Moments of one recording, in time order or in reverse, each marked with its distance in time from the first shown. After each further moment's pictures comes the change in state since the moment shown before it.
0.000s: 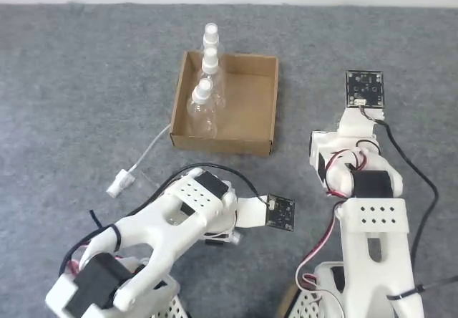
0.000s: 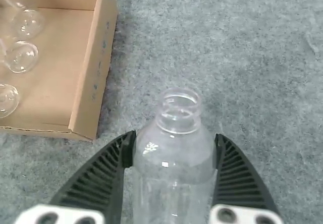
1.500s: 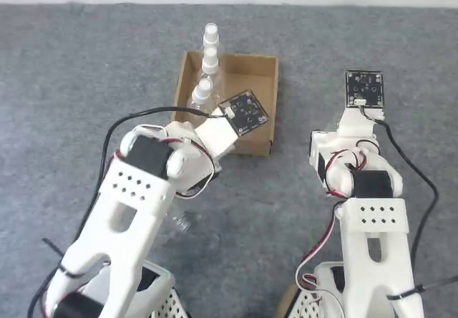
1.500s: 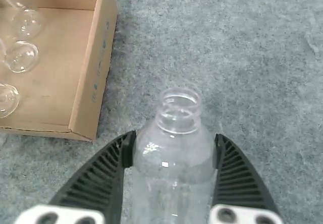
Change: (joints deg) left arm -14.7 -18.1 -25.5 19.5 24.5; right arm 0.0 0.0 0.0 0.0 0.0
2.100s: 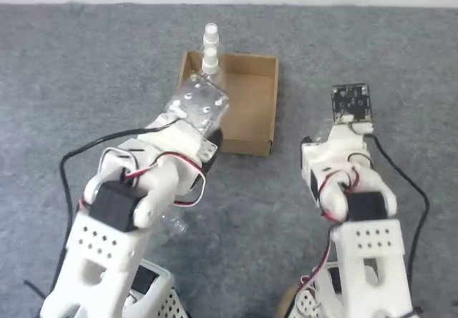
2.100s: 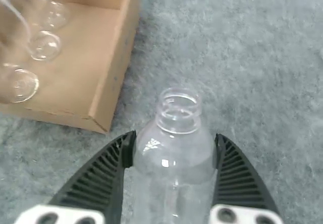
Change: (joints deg) left arm -0.5 -20.0 6.4 -14.2 20.0; right arm -4.7 -11.9 7.8 -0.7 3.2
